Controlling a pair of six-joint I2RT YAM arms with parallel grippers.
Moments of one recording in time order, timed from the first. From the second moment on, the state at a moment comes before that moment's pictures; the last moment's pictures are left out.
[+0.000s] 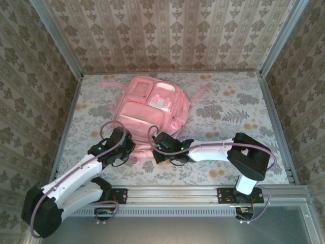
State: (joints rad) left arm -0.62 0.89 0.52 -0.56 -0.09 -1.34; right arm 1.03 1.70 0.91 -0.07 0.01 0.62
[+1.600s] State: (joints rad) left arm -0.78 1.08 0.59 -0.46 -0.12 -1.30; right arm 0.93 1.61 0.80 -0.10 0.02 0.58
